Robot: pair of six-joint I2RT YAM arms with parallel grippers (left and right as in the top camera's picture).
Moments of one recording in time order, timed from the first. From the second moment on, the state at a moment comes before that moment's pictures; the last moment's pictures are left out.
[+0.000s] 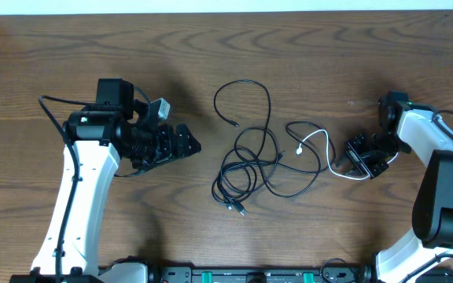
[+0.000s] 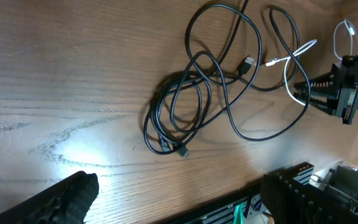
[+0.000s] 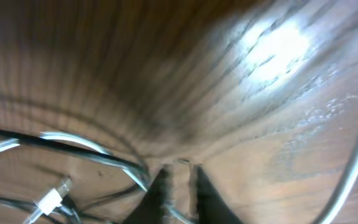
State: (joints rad) left arm -0.02 1.39 1.18 -1.18 0.56 -0.19; right arm -0.12 1.84 1.07 -0.97 -0.37 0.86
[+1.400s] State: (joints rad) left arm -0.02 1.39 1.18 -1.20 0.51 -0.19; right arm -0.14 1.36 0.88 -1.15 -0.30 1.05
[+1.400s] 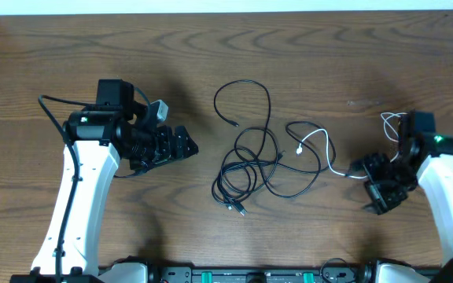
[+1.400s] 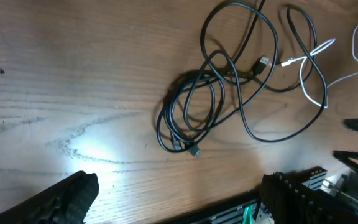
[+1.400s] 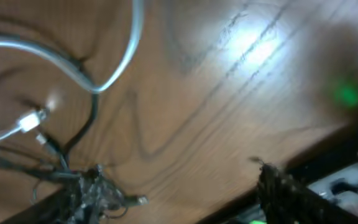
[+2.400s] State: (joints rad) left arm -0.02 1.39 1.18 -1.20 0.51 -0.19; right arm -0.14 1.36 0.67 -0.63 -0.32 1.22
